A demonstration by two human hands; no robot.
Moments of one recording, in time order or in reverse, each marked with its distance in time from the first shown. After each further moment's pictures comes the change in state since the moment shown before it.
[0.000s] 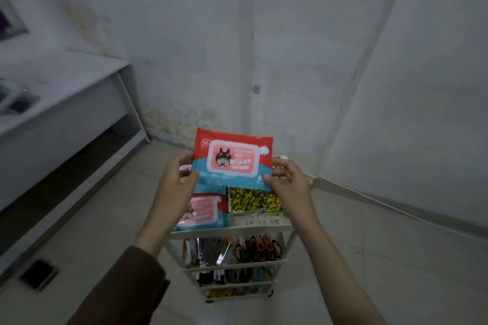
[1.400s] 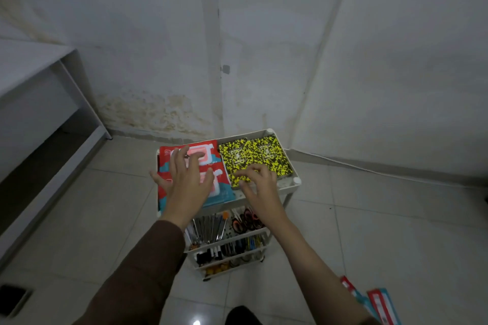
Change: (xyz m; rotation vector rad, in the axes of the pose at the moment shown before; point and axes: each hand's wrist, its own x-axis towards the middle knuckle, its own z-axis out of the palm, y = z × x) left_hand 0.016 -0.065 -0.013 0.834 -0.113 0.297; right_hand -0.051 0.046 0.065 -0.665 0.042 -0.130
